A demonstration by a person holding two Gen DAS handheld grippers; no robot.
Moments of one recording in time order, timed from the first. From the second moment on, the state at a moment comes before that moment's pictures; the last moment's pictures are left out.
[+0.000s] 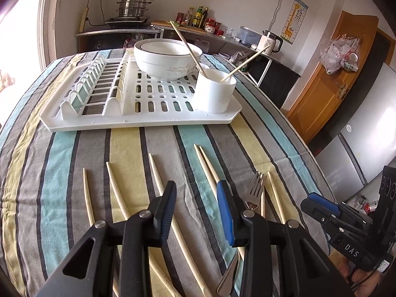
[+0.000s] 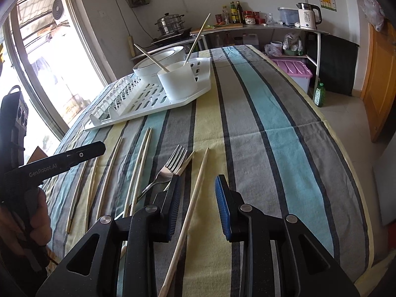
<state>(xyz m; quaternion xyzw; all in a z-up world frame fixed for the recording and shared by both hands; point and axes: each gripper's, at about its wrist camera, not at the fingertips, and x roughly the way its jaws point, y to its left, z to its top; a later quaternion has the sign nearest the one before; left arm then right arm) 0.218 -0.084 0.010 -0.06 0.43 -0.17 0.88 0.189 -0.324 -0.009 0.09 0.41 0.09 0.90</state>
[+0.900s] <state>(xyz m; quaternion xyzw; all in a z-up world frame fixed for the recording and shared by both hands) 0.259 -0.119 -0.016 -0.02 0.47 -0.14 0.87 0.226 -0.304 -0.031 0.04 0.45 0.07 0.89</state>
